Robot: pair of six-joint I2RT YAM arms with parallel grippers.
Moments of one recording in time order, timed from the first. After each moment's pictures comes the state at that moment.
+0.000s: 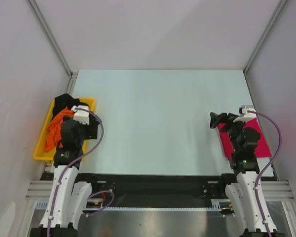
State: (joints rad) left arm 0.02 0.60 0.58 -0.42 -0.08 0.23; right arm -0.02 0.51 0.41 0.09 -0.15 0.23
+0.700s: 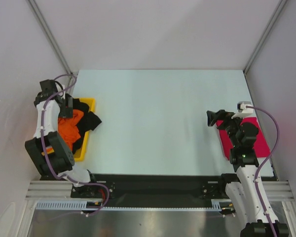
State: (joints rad) left arm 0.38 1.52 1.32 -0.76 -0.23 0.29; right arm -0.02 0.61 0.43 0.13 -0.21 0.29
